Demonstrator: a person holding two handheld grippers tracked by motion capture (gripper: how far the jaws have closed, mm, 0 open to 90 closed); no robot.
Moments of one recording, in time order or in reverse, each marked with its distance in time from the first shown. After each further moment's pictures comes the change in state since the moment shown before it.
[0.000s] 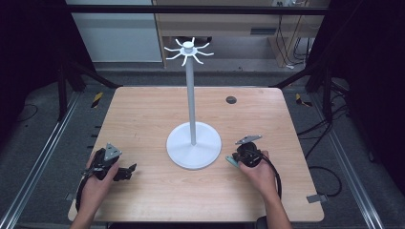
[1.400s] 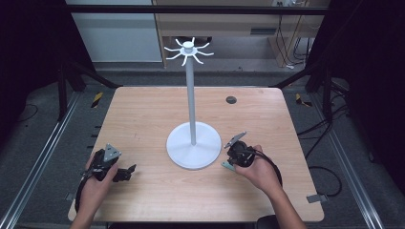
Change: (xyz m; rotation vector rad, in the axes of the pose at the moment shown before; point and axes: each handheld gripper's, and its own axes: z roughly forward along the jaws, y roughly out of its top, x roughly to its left) left arm -0.001 -0.002 -0.002 0.002 0.000 0.003; right arm 0.030 0.028 -0.022 0.196 0.034 -0.251
